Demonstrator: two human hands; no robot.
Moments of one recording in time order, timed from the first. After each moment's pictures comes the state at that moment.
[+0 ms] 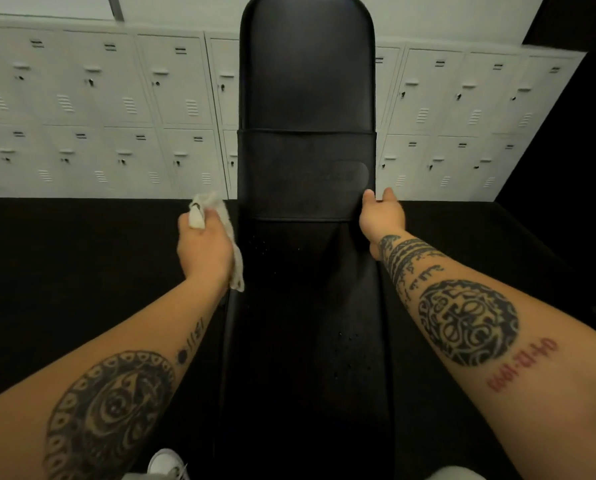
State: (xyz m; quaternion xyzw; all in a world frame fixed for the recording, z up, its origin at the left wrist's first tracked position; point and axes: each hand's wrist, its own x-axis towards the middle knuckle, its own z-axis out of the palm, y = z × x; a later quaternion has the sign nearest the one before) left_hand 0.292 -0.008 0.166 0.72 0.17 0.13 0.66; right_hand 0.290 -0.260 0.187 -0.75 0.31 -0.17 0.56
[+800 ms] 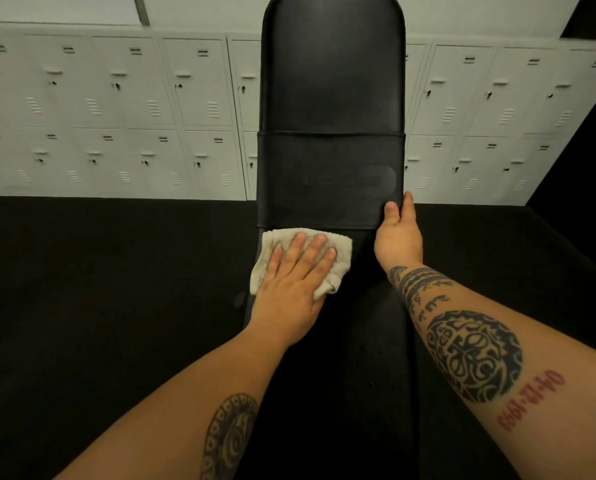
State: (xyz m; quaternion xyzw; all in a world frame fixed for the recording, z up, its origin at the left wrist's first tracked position) left_hand 0.279 -0.052 0.079 0.93 -0.32 0.17 0.08; right_hand 0.301 -0.258 0.147 -0.78 0.27 -0.22 0.52
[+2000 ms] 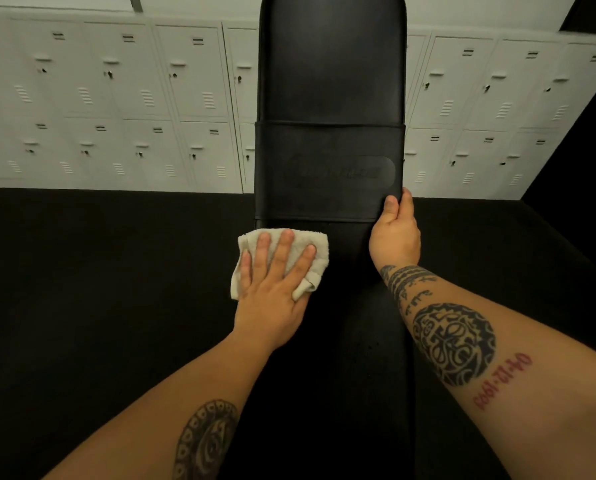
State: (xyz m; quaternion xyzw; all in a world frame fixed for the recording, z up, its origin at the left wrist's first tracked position) left_hand 0.269 -0.032 0.067 0.95 -0.24 0.14 0.09; right_hand 0.299 -0.253 0.137 -0.81 0.28 -0.28 0.44
